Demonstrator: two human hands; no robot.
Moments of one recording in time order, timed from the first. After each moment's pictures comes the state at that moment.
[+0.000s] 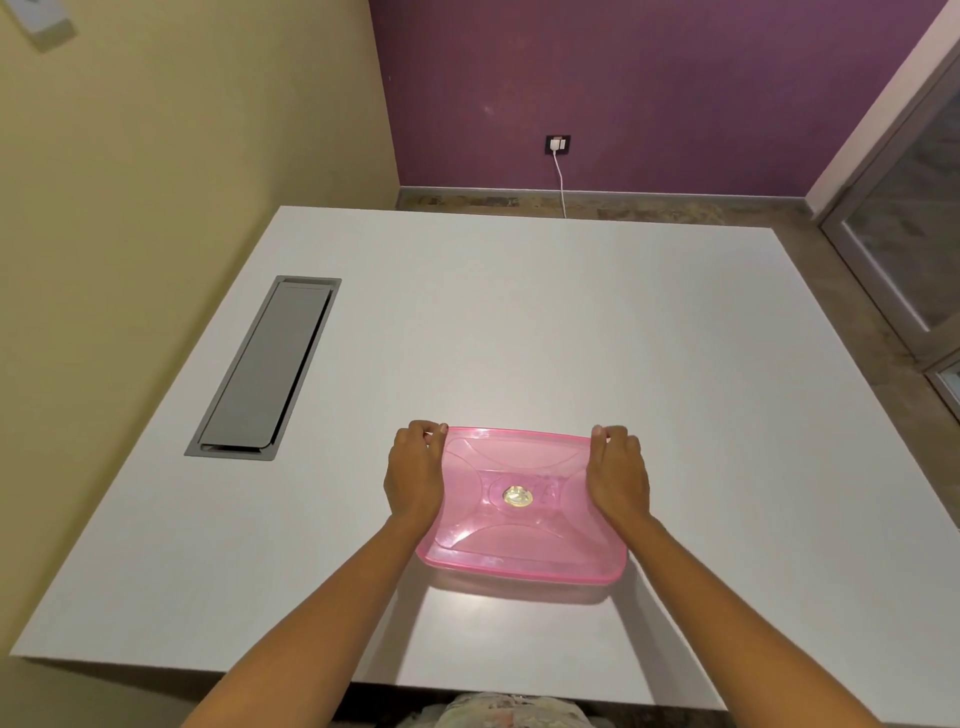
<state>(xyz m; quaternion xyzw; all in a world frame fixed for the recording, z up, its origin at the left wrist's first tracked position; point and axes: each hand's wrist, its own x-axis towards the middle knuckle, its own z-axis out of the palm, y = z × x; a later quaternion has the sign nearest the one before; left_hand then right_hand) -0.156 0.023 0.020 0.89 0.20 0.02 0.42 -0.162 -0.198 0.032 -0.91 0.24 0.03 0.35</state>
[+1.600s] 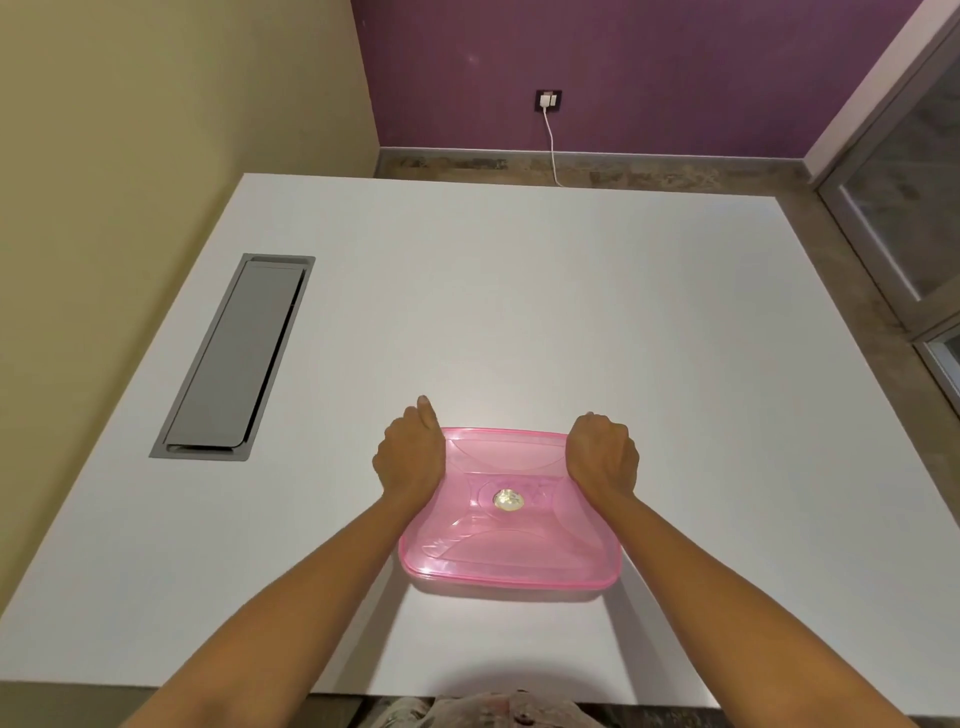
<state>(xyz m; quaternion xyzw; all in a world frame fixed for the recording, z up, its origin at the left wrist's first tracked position) -0.123 0.004 0.039 0.92 0.24 -0.09 0.30 -0.127 -0.191 0.026 -0.98 0.15 0.08 0.11</state>
